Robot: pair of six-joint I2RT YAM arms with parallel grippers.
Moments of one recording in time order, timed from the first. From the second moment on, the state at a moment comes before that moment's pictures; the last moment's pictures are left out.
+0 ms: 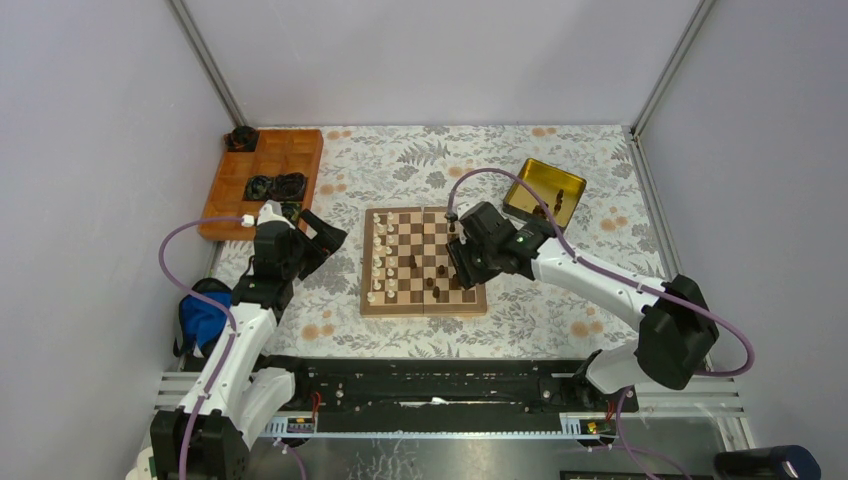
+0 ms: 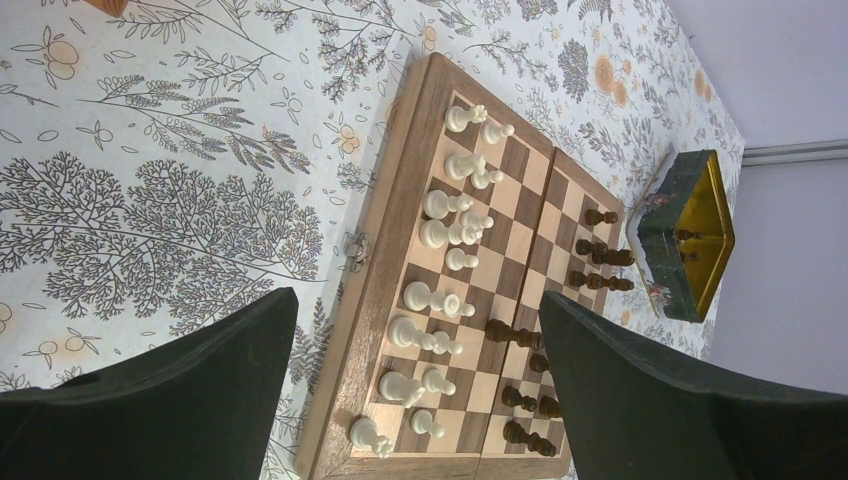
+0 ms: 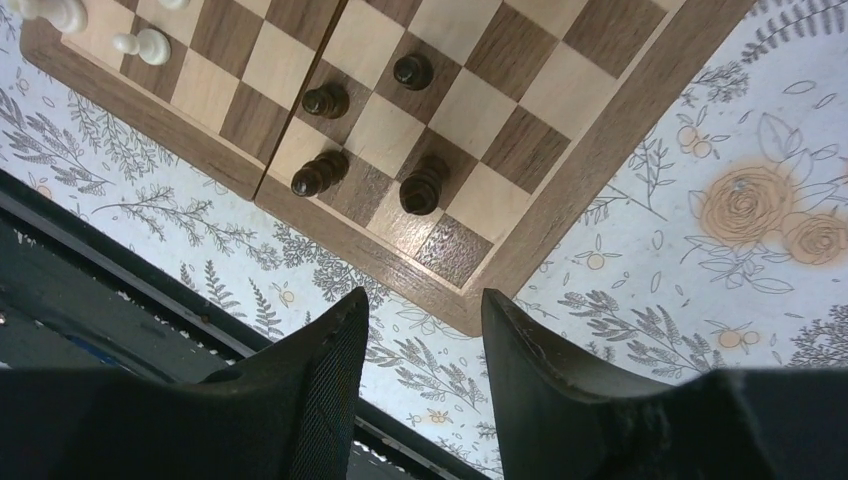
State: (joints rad) left arm -0.07 0.86 0.56 -0.24 0.09 -0.80; right arm 0.79 1.45 1.08 -0.65 -0.02 0.25
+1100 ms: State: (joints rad) left arm -0.07 0.85 0.53 -0.24 0.06 -0.80; right arm 0.79 1.63 1.14 -0.59 -0.04 0.21
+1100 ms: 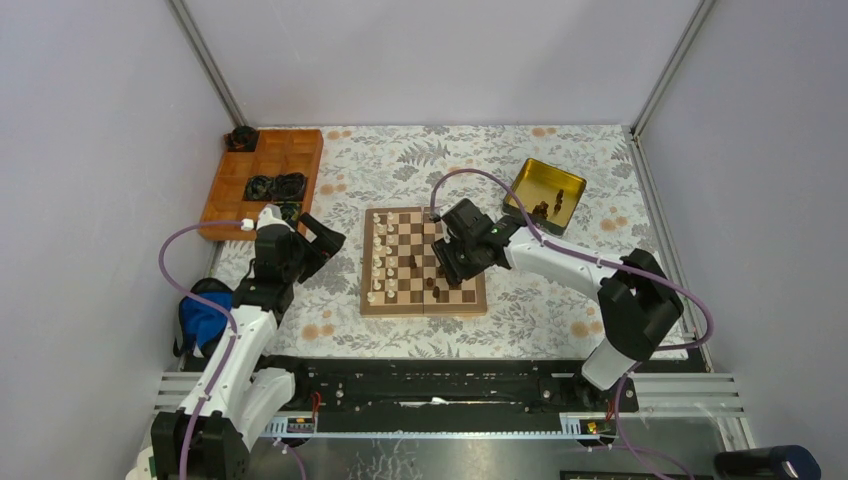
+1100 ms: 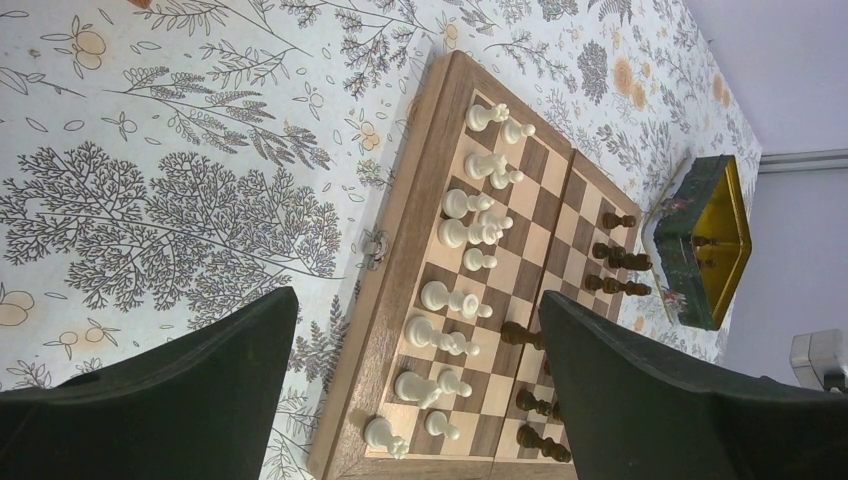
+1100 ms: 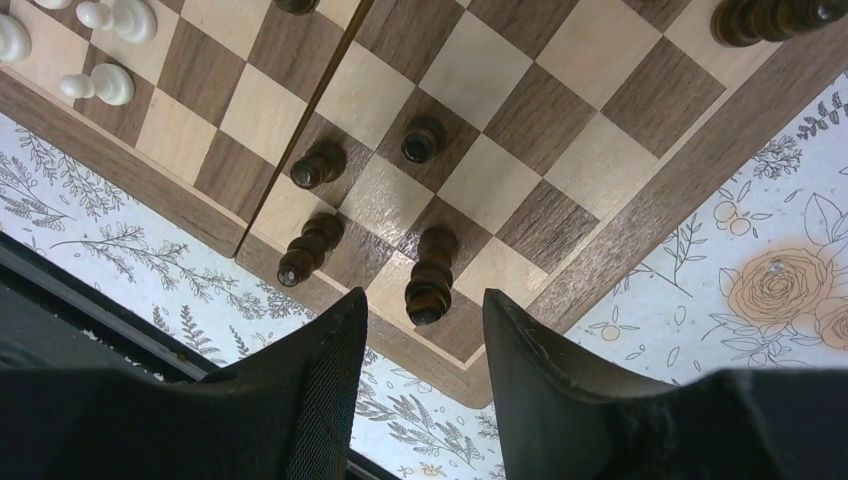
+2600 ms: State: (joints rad) left arm -0.07 0.84 0.52 -0.25 0.05 -0.79; right arm 0.79 1.67 1.20 -0.62 0.07 0.18
